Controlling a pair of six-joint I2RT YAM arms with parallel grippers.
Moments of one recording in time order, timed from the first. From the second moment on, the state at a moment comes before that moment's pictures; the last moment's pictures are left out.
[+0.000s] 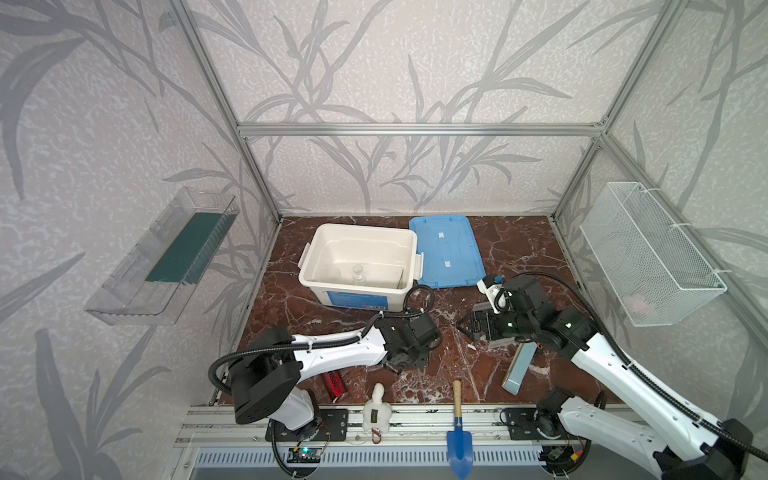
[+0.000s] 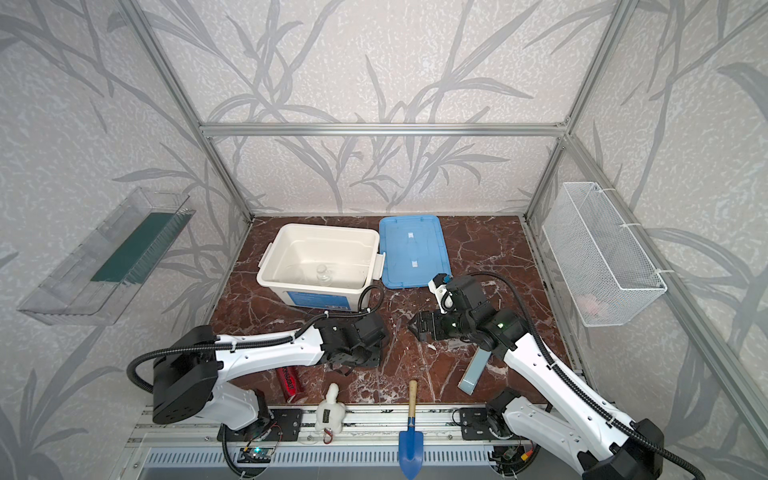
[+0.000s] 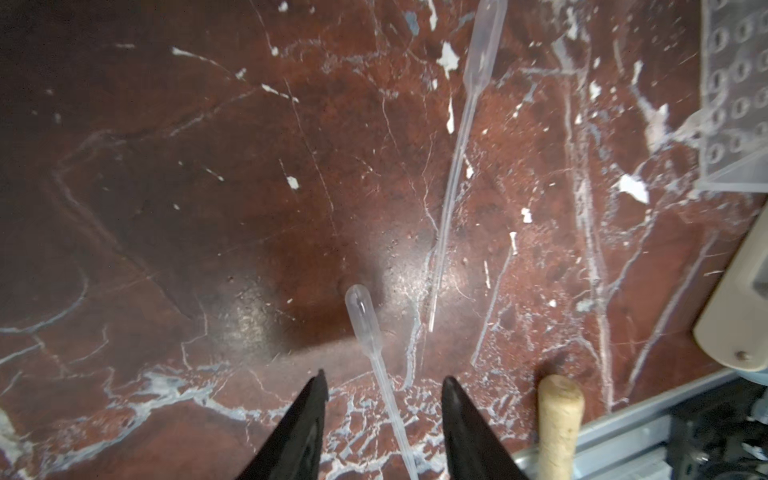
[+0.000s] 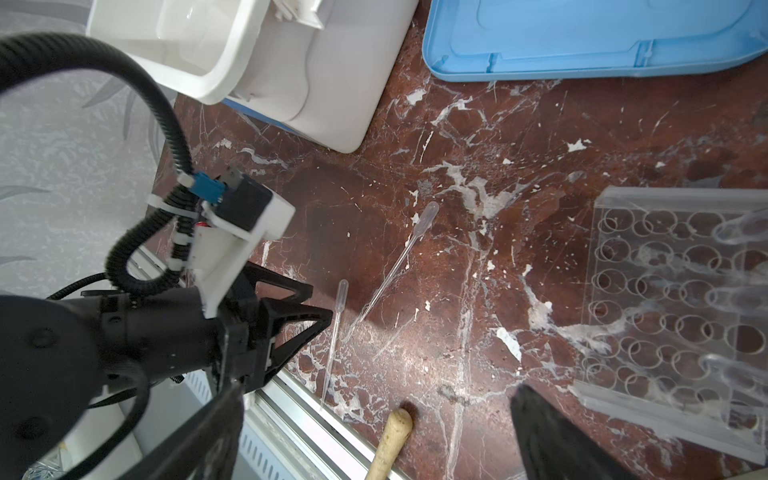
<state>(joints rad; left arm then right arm) -1.10 1.54 0.90 -0.58 -0.07 -1.01 0.59 0.94 0.85 -0.76 -0.30 0.47</state>
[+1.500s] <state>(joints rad) -1.00 1.82 1.15 -0.76 -0.15 -0.82 0.59 0.91 0.81 -0.76 -0.23 0.44</state>
